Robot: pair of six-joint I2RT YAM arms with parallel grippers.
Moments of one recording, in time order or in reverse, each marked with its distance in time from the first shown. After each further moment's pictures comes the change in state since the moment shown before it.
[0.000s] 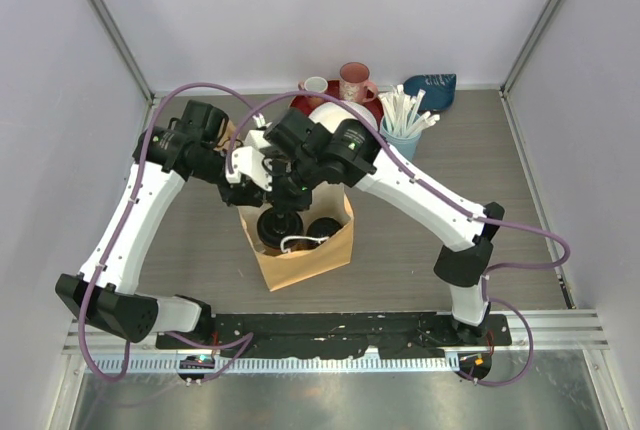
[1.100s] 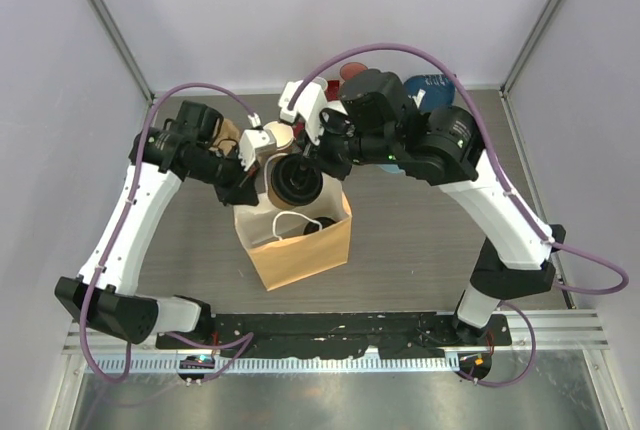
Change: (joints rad) left arm 0.039 -0.012 -0.014 0.000 0.005 0.024; right arm -0.045 -0.220 0.117 0.049 0.221 0.183
